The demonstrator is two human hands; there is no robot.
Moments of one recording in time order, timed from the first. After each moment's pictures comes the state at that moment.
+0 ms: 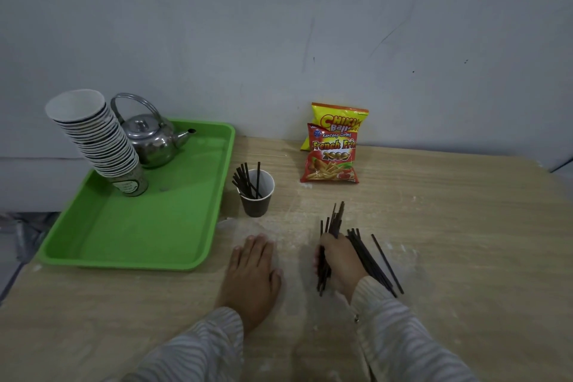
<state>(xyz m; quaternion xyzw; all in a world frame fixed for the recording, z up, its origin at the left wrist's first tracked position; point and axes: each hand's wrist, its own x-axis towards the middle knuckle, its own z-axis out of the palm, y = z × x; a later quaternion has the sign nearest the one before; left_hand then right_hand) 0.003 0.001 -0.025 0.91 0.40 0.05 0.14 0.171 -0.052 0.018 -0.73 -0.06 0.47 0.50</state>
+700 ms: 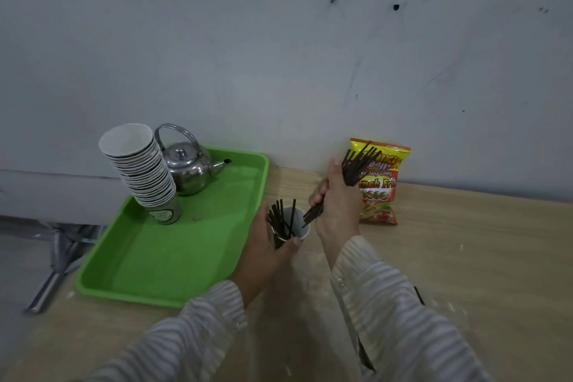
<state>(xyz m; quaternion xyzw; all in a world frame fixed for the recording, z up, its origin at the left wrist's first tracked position) 0.022 0.106 0.029 0.67 0.39 0.33 0.54 0.155 0.104 0.106 -0.48 -0.08 0.34 0.80</state>
